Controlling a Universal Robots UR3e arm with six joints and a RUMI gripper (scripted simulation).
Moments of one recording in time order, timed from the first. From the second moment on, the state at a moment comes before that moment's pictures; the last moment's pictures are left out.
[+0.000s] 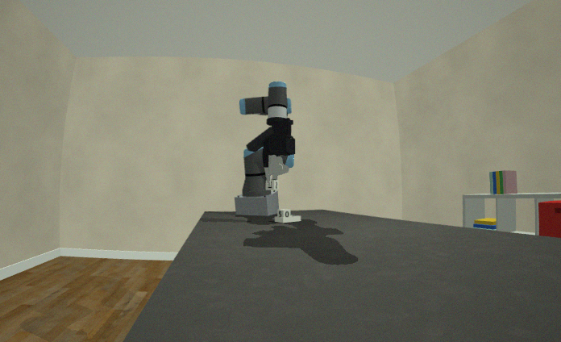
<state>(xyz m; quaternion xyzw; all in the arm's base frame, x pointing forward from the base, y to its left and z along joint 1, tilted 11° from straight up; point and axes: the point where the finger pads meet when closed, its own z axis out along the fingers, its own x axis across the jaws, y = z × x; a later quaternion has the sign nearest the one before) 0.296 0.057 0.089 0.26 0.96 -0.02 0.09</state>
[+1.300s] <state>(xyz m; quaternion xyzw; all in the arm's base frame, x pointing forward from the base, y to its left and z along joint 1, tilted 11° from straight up) 0.321 0.035 0.094 -0.24 0.97 -0.06 0.07</state>
